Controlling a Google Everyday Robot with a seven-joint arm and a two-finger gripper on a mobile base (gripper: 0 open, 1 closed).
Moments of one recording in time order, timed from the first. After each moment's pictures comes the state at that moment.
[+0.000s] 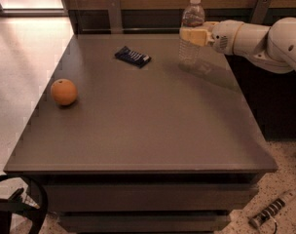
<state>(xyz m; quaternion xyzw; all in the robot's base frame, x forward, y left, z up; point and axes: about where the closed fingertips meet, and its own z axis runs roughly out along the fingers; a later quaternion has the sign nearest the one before) 0.750 -0.153 0.932 -0.29 0.69 0.28 0.60</state>
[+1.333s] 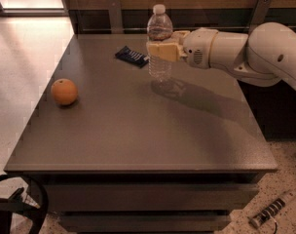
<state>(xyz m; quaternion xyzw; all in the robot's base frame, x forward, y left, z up) 0.649 -0.046 0.947 -0.36 0.67 0.31 0.57</state>
